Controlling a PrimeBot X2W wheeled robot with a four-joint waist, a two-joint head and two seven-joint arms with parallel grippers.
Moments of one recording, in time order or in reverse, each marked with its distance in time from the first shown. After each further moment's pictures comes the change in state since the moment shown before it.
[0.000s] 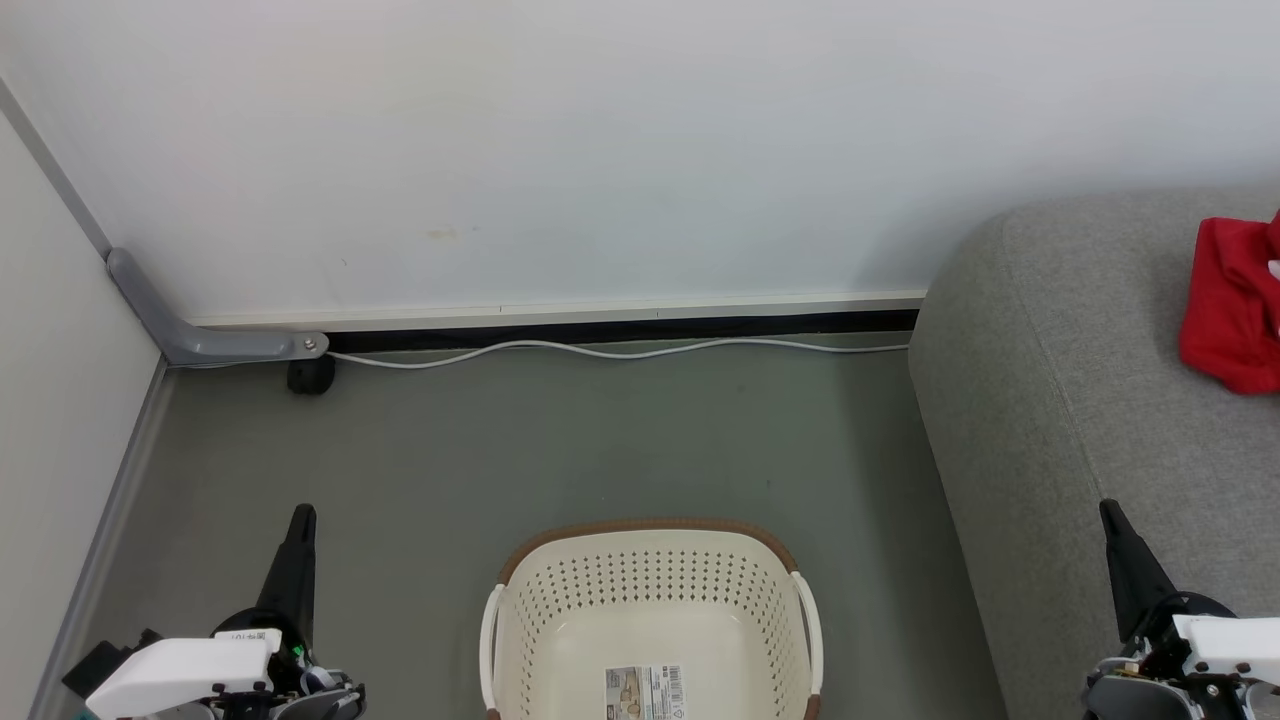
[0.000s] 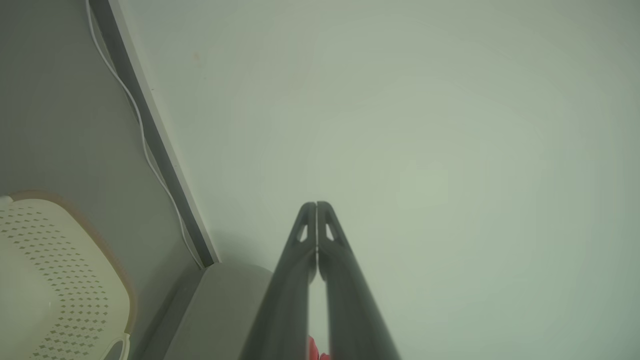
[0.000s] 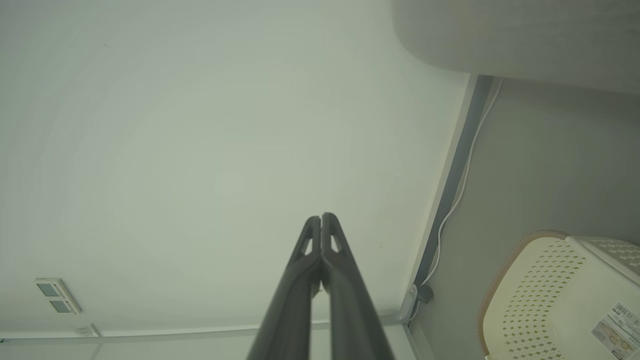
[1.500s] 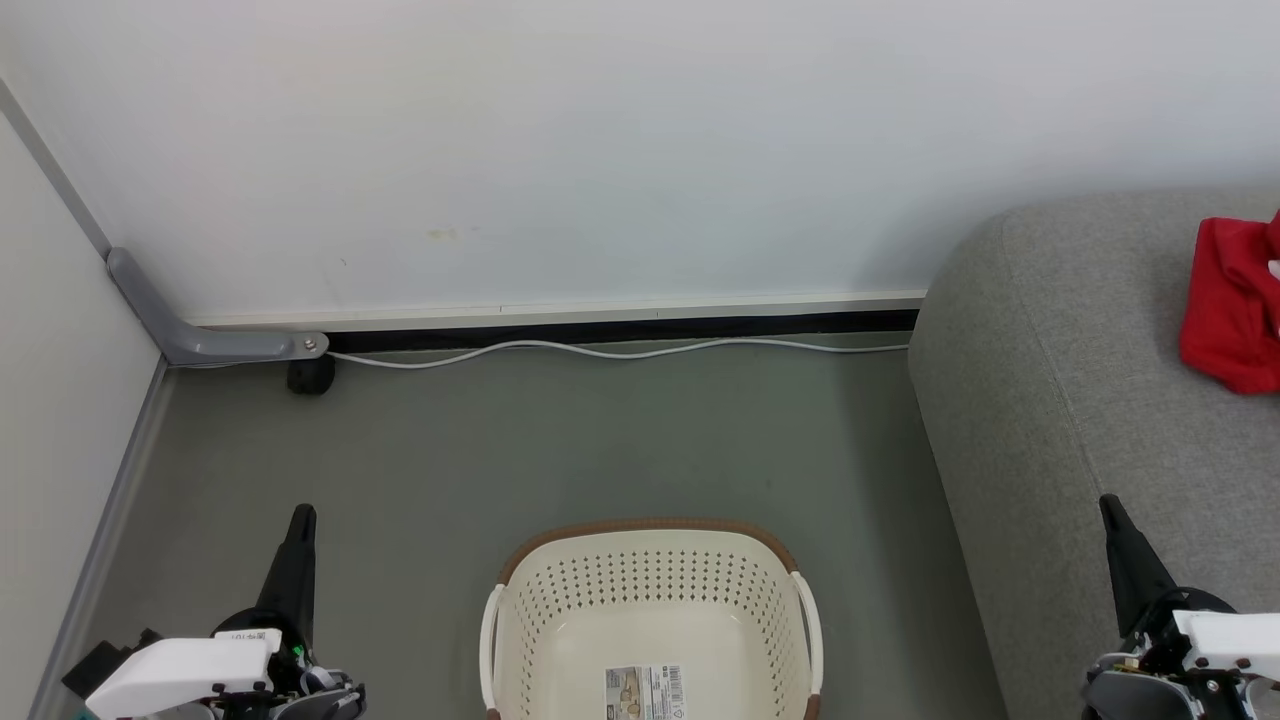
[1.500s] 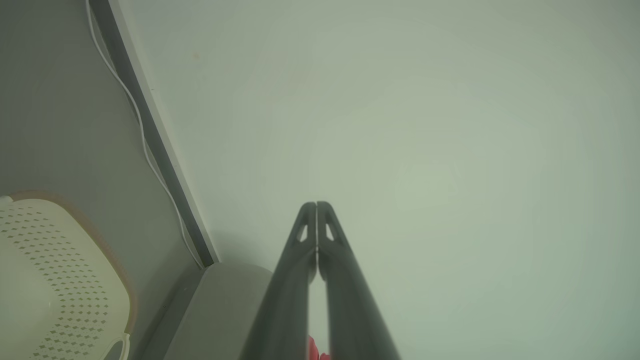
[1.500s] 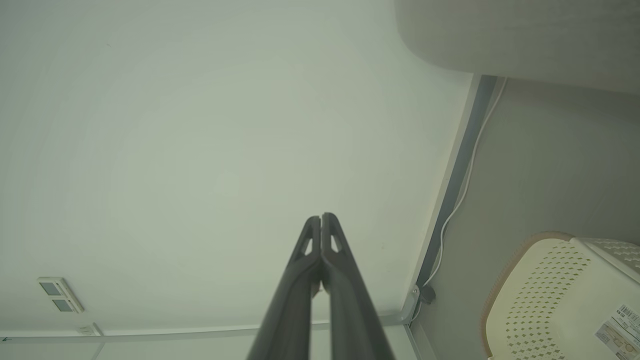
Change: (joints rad) left arm 0.000 0.000 0.000 0.000 0.000 0.000 0.000; right arm -0.006 0.000 0.000 0.000 0.000 0.000 0.000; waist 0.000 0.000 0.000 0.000
